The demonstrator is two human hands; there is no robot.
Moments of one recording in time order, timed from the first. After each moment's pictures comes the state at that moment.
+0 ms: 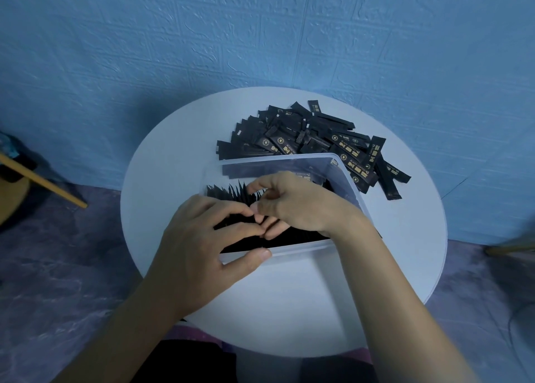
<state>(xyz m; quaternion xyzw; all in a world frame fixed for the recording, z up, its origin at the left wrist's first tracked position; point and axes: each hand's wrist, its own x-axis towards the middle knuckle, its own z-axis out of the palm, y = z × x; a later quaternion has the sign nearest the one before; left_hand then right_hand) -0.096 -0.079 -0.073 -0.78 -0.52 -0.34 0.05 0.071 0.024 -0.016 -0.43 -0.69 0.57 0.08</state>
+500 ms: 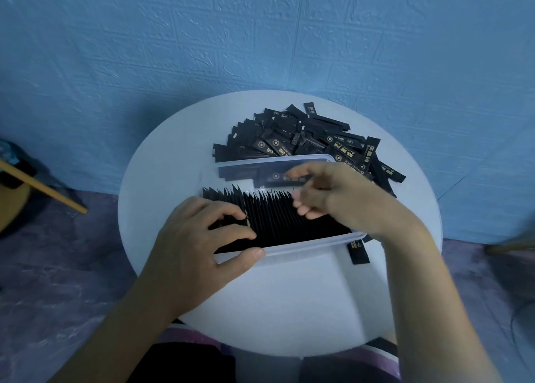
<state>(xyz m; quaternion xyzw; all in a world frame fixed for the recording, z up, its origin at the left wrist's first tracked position) -0.097 -0.077 -0.074 -0.78 -0.52 -0.34 0.05 0.131 0.021 0.004 -0.47 -0.70 0.50 0.18</state>
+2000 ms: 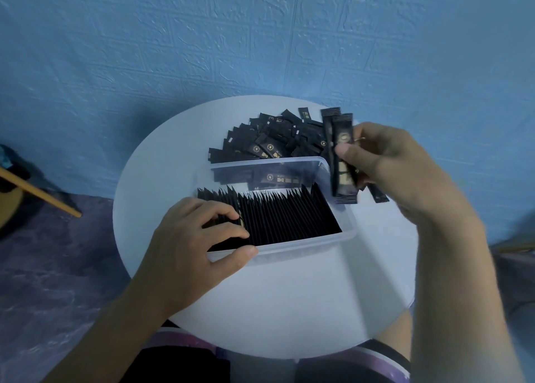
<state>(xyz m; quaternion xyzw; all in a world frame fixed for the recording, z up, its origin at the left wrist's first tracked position) -0.096 -0.077 -0.069 -0.77 -0.54 -0.34 0.03 0.170 0.031 0.041 -0.49 -0.67 0.42 0.37</state>
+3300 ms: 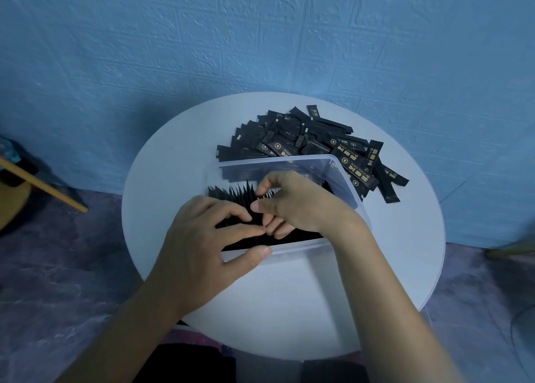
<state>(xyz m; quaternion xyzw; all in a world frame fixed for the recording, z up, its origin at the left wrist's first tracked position) -0.096 -0.074 -0.076 -0.77 -0.53 -0.35 0.04 0.070 0.021 -0.008 -0.50 -0.67 0.54 0.10</state>
